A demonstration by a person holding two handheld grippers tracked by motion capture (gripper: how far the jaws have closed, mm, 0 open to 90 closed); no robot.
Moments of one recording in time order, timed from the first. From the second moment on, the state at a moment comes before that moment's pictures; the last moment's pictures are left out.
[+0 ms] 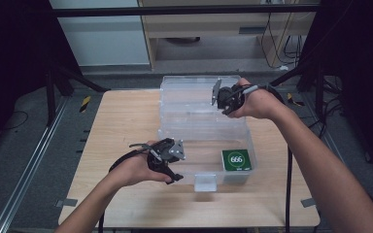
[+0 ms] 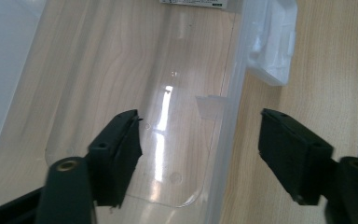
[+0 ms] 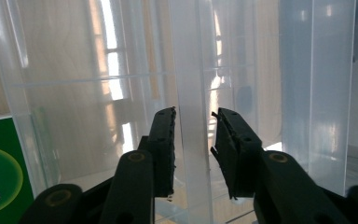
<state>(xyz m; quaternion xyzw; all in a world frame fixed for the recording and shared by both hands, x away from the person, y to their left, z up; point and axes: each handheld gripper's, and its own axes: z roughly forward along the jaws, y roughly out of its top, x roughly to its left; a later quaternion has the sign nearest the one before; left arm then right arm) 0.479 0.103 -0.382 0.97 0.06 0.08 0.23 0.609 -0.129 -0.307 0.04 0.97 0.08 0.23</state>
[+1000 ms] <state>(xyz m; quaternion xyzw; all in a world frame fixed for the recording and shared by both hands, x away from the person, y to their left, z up) 0.471 0.090 -0.396 0.98 0.03 0.08 0.17 0.607 -0.122 -0.306 0.01 0.97 0.06 0.23</state>
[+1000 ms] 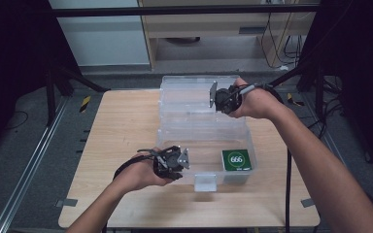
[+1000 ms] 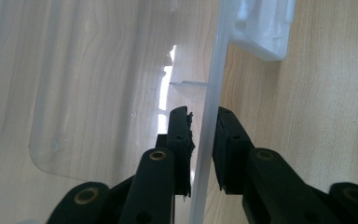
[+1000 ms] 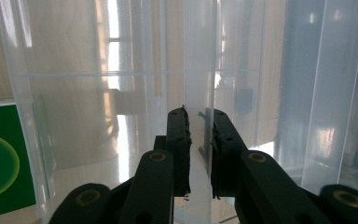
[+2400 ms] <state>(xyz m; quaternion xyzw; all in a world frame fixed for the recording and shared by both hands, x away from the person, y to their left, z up) 0.465 0.089 -0.401 0.97 0.07 0.12 0.19 0.563 -0.121 -0.297 -0.03 0.96 0.08 0.26</state>
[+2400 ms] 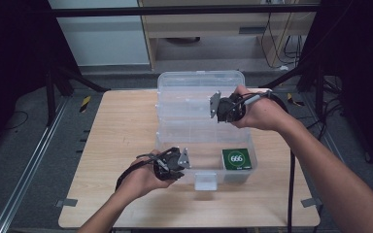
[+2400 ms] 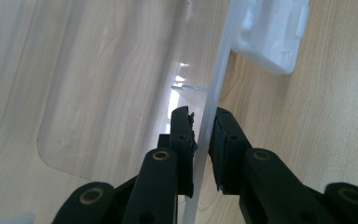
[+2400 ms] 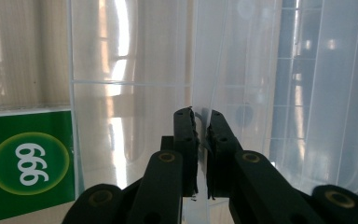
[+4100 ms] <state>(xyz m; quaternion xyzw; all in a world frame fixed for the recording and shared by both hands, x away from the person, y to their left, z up) 0.454 0.083 -0.402 0.97 0.10 0.14 0.19 0.503 -0.129 -0.311 -0.01 0.93 0.11 0.34</state>
